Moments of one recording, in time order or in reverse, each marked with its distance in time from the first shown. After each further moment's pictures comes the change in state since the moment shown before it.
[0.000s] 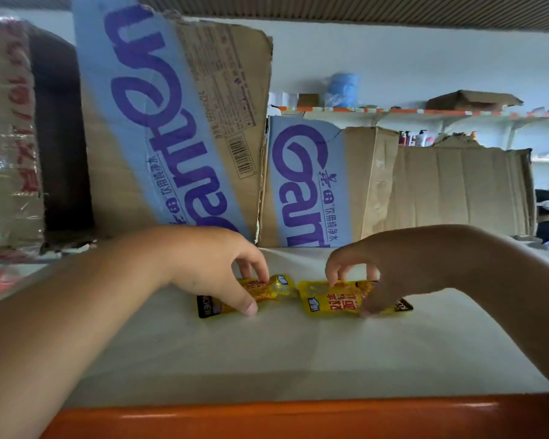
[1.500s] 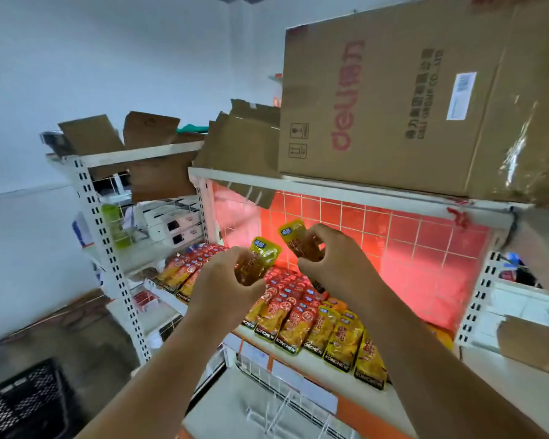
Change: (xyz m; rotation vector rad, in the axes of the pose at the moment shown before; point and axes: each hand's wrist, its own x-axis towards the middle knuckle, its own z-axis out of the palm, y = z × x) left_hand -0.501 -0.396 0.171 -0.283 0.995 -0.841; right_hand 0.236 -0.649 0.158 0.610 0.522 -0.518
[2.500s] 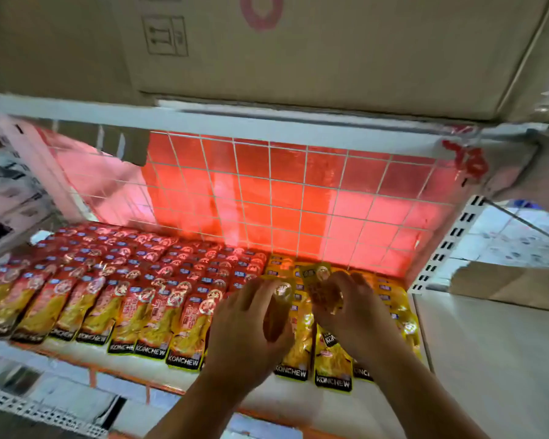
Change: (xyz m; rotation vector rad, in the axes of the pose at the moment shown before) left_hand 0.037 -0.038 0.245 -0.083 -0.371 0.364; right_hand -0.022 0.220 0.061 -0.215 0.031 0.574
